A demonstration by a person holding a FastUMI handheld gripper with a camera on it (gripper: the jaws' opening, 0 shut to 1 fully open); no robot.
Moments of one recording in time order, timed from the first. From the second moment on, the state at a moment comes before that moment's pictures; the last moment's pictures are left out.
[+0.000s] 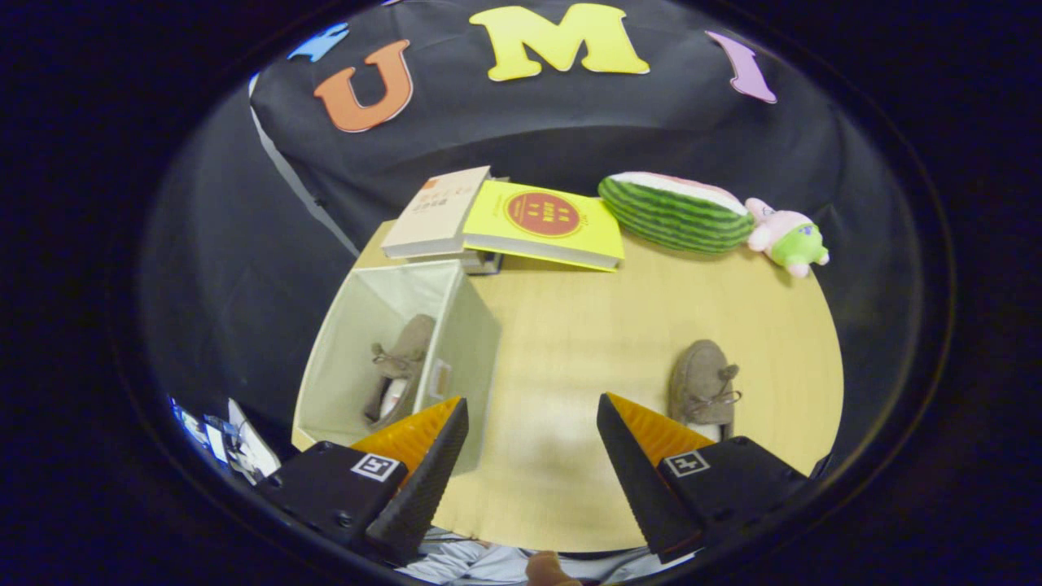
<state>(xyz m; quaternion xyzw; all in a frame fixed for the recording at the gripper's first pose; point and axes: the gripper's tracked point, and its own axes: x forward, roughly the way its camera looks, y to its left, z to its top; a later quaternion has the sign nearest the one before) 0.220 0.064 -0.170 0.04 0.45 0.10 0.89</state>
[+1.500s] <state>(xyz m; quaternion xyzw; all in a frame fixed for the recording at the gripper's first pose) 0.211 -0.124 -0.328 0.13 0.61 0.01 0.78</state>
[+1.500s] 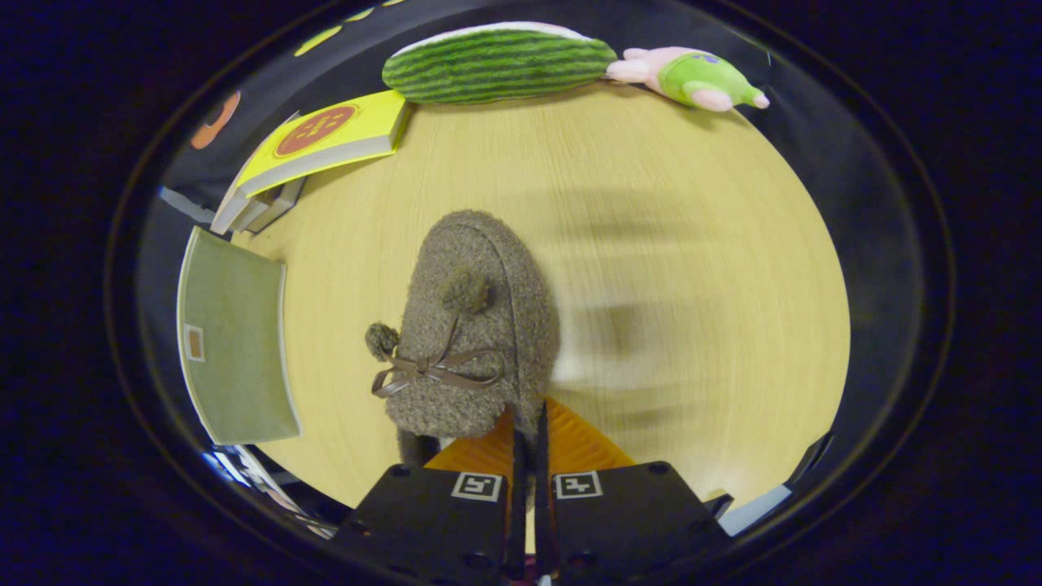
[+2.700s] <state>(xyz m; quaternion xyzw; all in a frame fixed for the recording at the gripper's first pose) 0.199 0.067 -0.142 0.14 0.55 0.07 0.82</state>
